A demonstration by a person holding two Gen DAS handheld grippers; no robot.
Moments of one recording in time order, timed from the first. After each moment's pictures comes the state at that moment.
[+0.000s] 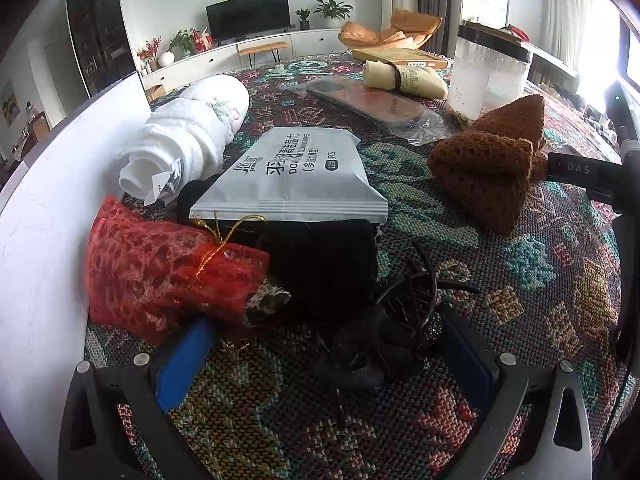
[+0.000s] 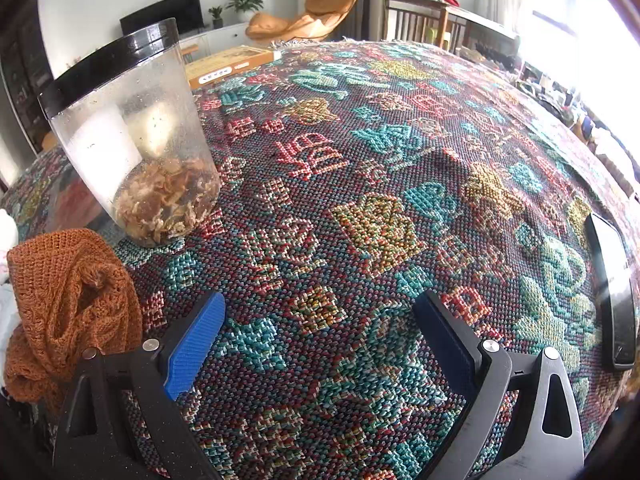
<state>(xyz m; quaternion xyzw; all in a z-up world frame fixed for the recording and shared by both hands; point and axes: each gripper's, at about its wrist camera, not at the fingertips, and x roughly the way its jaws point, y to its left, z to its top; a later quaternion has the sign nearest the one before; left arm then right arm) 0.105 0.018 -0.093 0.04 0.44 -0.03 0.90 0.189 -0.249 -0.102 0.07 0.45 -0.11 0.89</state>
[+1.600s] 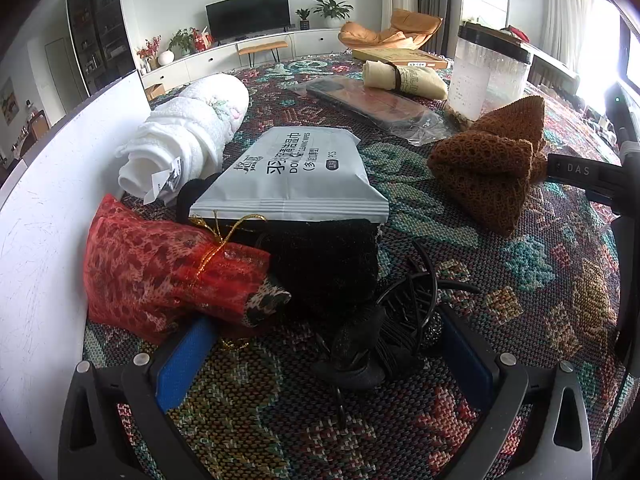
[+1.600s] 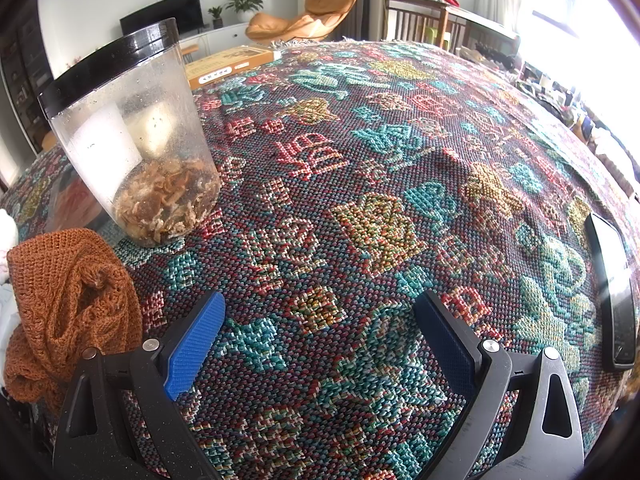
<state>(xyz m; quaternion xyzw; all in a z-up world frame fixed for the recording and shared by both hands) 0.105 0.018 -0.093 0.03 0.44 -0.03 0.90 0.187 -0.249 -0.102 0.07 0.44 -0.11 0.89</state>
